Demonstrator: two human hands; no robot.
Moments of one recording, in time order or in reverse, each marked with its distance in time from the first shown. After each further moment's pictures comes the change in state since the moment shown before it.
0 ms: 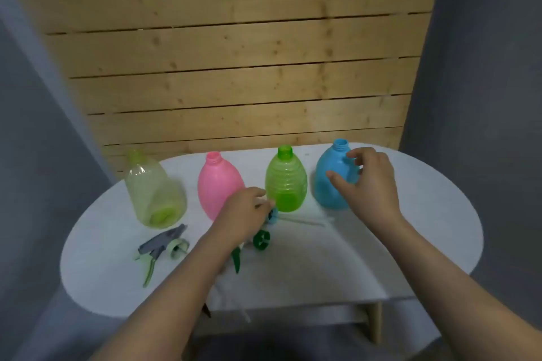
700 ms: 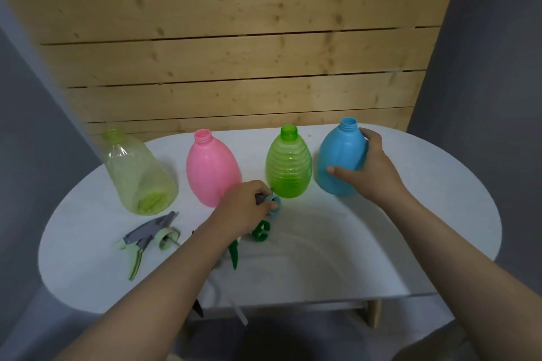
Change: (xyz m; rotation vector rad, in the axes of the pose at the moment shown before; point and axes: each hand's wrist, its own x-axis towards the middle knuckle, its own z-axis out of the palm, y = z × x) left_hand 0.015 -0.024 0.017 0.004 -0.097 -0.018; right_hand 0.028 0.027 0.018 0.087 -0.216 0.148
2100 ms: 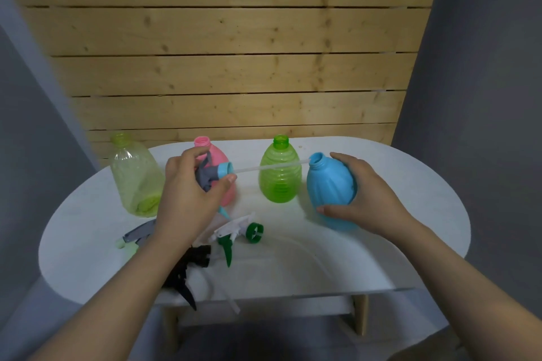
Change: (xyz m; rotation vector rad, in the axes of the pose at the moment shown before) left_hand -0.046 0.008 -0.053 -0.086 0.599 0.093; right_hand -0.047 0.001 -0.025 -0.170 -0.113 -0.299
